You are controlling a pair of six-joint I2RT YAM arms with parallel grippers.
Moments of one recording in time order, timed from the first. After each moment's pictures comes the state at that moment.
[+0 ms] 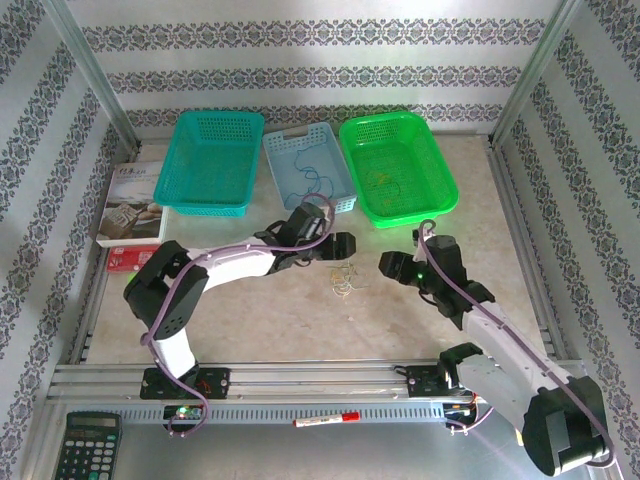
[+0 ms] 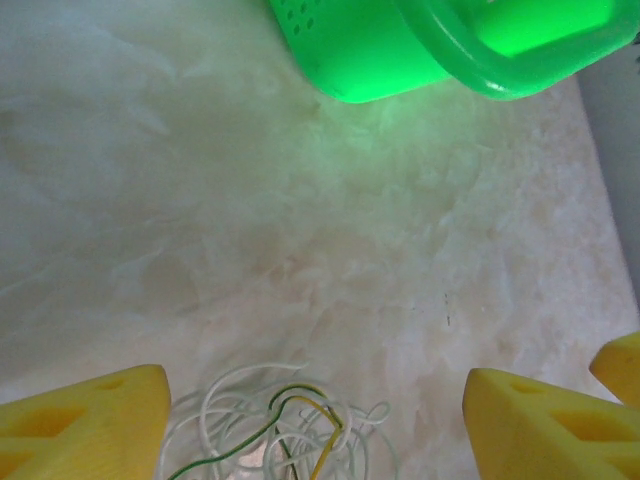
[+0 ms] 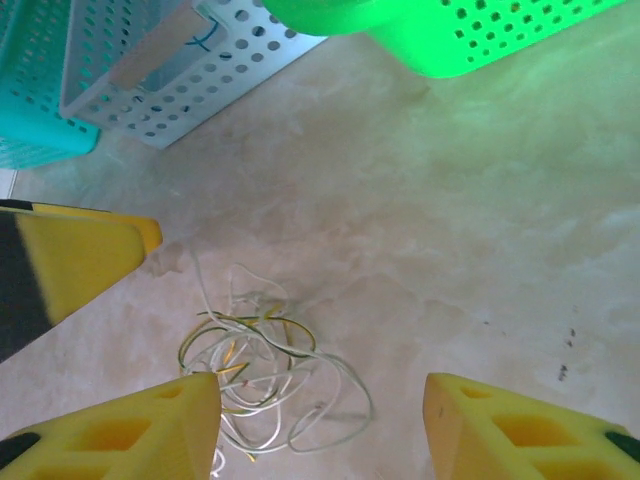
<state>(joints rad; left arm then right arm) -0.74 1.78 1.09 -0.02 0.16 -0.72 0.29 0.87 0.42 -0.23 -0.27 0.58</state>
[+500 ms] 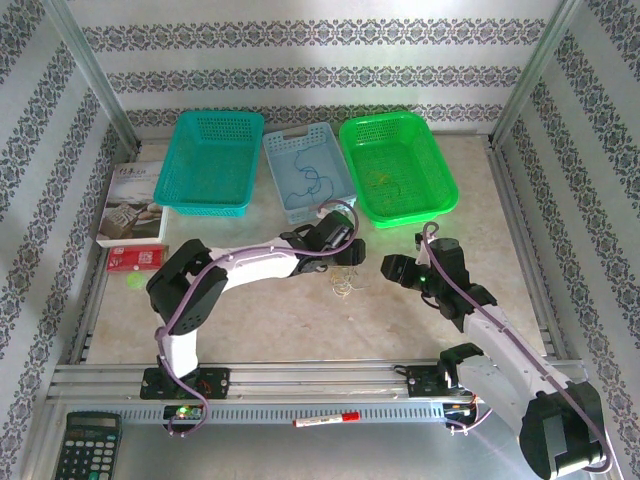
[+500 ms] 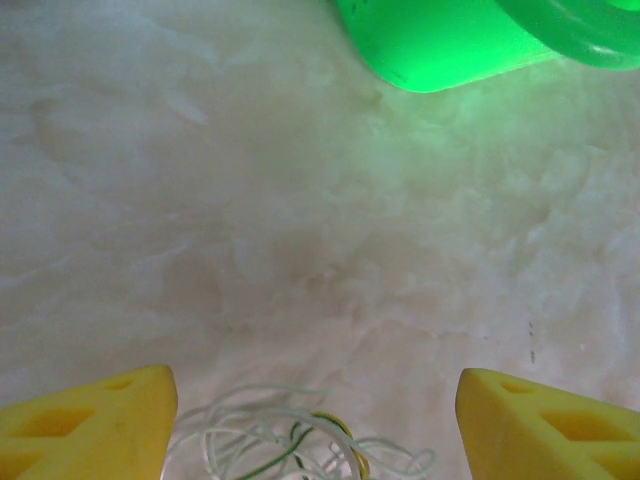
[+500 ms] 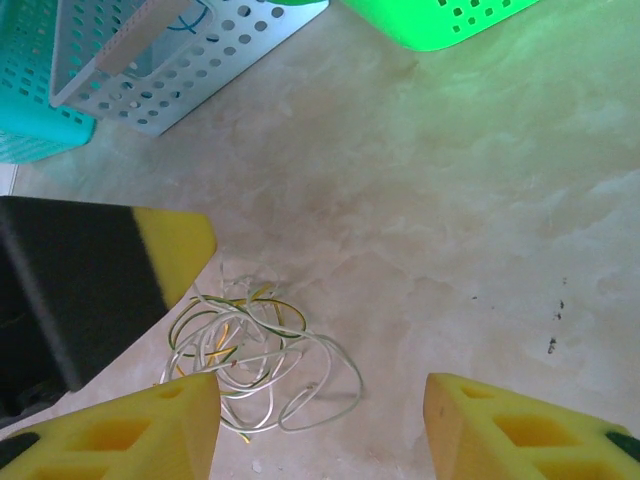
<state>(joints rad) -0.84 1.89 1.24 -0.20 -0.09 -0.75 0.26 0.86 0.40 -0.24 -0.31 0.58</state>
